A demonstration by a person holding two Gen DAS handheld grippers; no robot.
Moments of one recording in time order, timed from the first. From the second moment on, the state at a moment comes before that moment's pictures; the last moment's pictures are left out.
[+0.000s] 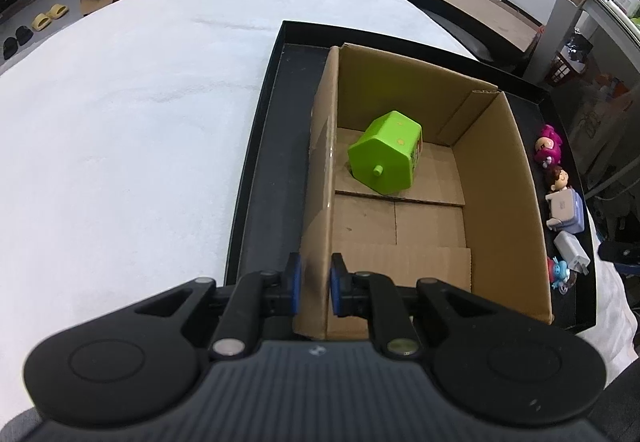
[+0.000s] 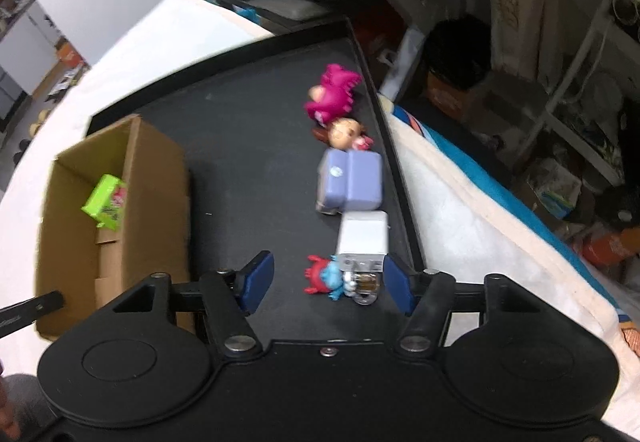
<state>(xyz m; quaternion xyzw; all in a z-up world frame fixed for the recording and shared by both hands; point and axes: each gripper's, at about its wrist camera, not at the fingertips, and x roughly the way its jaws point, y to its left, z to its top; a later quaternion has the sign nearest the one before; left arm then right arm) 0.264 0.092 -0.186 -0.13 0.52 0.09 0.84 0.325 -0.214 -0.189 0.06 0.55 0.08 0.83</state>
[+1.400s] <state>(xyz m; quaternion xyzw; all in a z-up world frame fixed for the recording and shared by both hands) 0.261 0.089 -0.192 -0.13 0.52 0.09 0.84 0.341 -0.211 -0.188 0.10 0.55 0.06 0.83</state>
